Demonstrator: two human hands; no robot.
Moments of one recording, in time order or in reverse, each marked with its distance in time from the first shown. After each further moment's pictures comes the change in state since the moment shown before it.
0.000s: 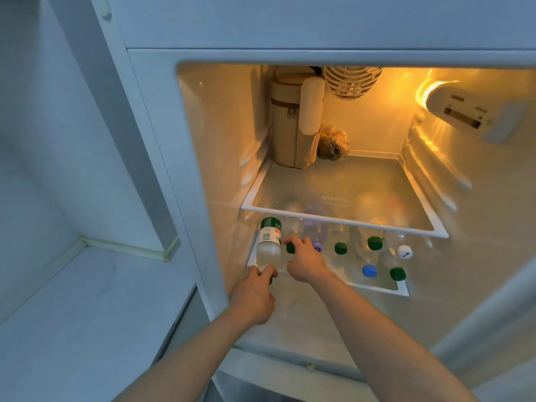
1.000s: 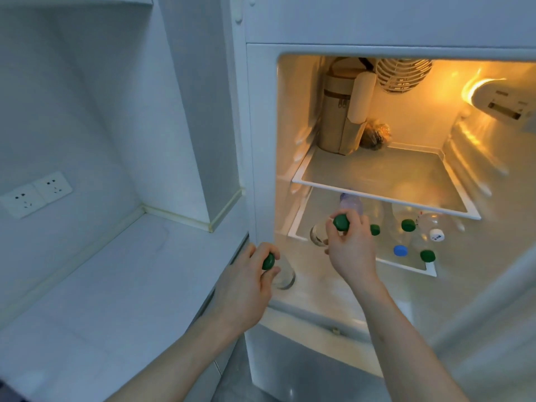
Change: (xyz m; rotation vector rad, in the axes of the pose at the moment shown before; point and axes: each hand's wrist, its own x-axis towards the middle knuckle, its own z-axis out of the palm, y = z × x) left_hand -0.194 -0.028 -0.088 -0.200 0.466 0.108; right_hand -0.162 -0.055 -0.026 0.412 0.588 -0.221
